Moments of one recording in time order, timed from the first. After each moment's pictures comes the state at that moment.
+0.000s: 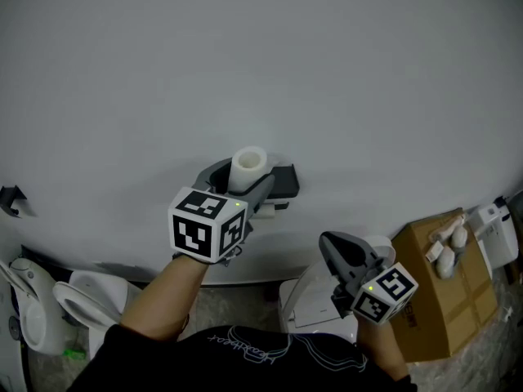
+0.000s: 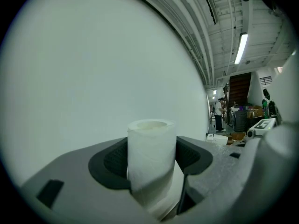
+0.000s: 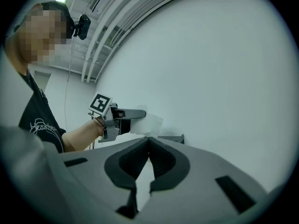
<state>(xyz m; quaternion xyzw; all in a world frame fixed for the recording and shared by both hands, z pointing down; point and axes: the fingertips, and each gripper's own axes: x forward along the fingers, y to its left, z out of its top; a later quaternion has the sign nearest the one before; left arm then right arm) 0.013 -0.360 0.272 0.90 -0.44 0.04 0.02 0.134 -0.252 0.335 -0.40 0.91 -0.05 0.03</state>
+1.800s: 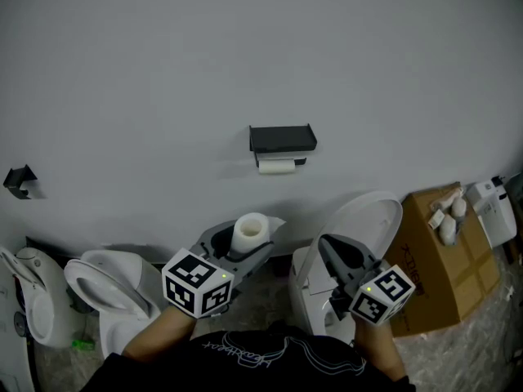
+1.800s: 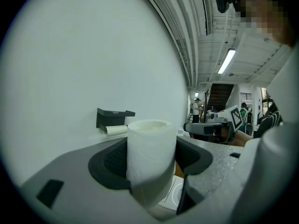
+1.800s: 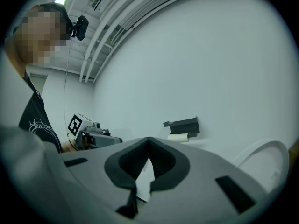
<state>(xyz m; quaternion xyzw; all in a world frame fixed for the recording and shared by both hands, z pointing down) -0.042 -0.158 0.391 0.94 -0.32 0.06 0.09 0.073 -0.134 0.376 -0.42 0.90 -0.08 0.03</state>
